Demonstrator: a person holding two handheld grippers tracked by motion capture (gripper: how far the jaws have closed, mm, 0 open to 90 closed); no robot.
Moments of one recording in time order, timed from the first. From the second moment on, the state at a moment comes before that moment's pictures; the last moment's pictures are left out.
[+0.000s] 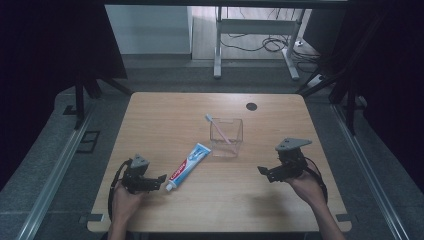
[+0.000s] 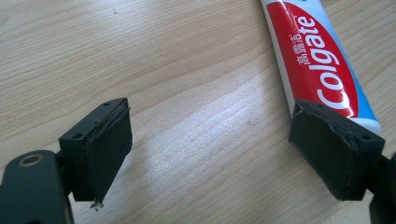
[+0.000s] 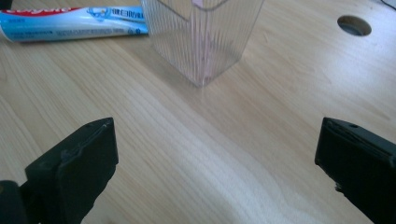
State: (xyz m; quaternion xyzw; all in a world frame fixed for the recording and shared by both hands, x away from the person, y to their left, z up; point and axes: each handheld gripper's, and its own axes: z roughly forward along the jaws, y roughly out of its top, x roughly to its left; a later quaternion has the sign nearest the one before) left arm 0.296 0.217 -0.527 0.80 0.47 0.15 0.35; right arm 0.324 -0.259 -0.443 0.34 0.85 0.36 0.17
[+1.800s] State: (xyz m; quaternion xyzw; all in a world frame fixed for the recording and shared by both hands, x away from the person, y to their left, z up) left arm 0.297 0.219 -0.522 0.79 0.47 0.14 0.35; right arm 0.281 -0.293 -0.530 0.37 0.84 0.37 0.16
